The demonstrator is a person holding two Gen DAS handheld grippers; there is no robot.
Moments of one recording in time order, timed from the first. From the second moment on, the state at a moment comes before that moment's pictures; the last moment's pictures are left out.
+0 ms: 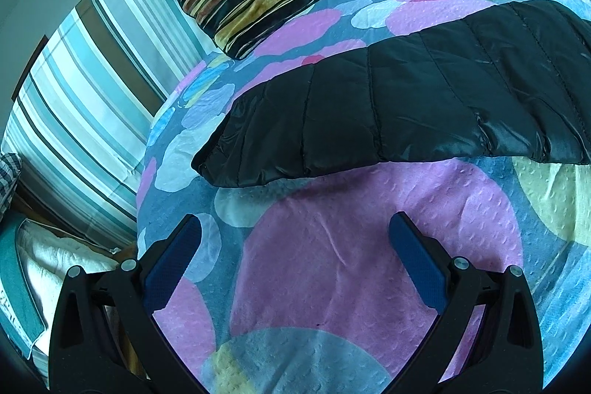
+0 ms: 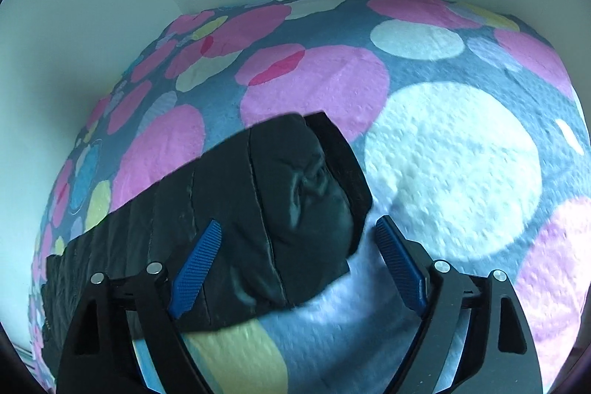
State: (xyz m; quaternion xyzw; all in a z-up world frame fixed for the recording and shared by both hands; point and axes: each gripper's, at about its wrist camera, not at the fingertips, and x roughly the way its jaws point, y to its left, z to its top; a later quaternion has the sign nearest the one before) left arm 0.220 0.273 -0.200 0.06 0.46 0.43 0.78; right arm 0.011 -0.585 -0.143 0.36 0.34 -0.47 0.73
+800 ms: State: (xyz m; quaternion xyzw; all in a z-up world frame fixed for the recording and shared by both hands) left arm 0.220 0.270 -0.203 0.06 0.46 0.43 0.78; right arm 0.177 -0.401 -0.037 0.14 0.32 -0.28 0.89
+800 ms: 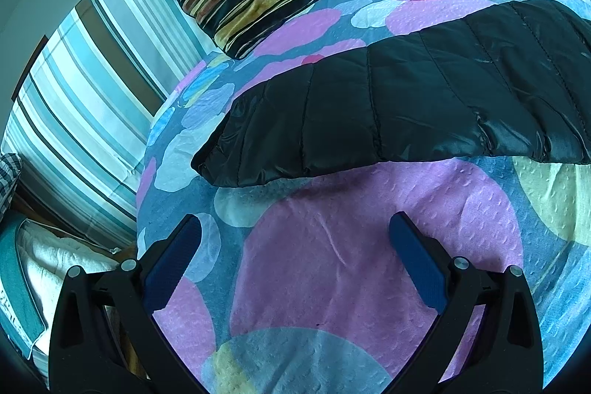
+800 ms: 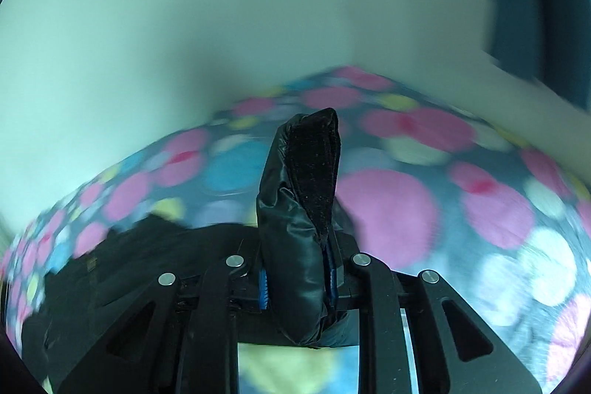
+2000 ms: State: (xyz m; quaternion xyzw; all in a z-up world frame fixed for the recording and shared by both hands) left arm 0.217 0.276 -0.204 0.04 0.46 0.42 0.79; right arm 0.314 -0.019 -0.162 -0.07 0.50 0.09 0.86
